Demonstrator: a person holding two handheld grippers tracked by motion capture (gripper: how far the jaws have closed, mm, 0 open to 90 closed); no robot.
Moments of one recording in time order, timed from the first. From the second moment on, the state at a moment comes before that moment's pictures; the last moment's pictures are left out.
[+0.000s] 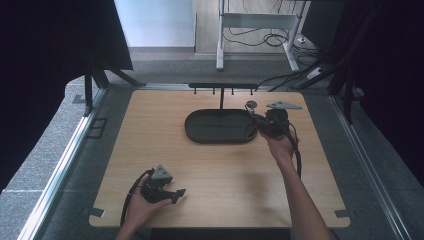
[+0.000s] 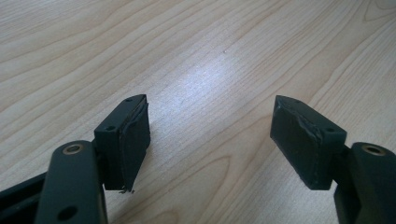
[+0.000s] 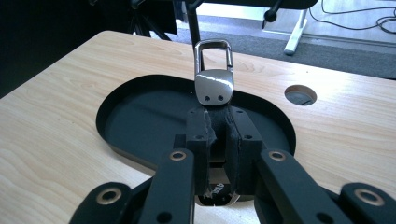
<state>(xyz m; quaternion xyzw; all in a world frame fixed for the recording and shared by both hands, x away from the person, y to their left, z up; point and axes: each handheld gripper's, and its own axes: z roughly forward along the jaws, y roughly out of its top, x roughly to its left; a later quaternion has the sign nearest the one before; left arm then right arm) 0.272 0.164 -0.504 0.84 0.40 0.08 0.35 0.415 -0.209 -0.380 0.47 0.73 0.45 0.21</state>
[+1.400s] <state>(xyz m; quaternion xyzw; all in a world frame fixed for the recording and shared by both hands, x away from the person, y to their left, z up) 0.272 0.163 -0.506 0.84 0.40 0.07 0.35 0.467 -0.210 -0.382 0.50 0.70 0.45 0.25</state>
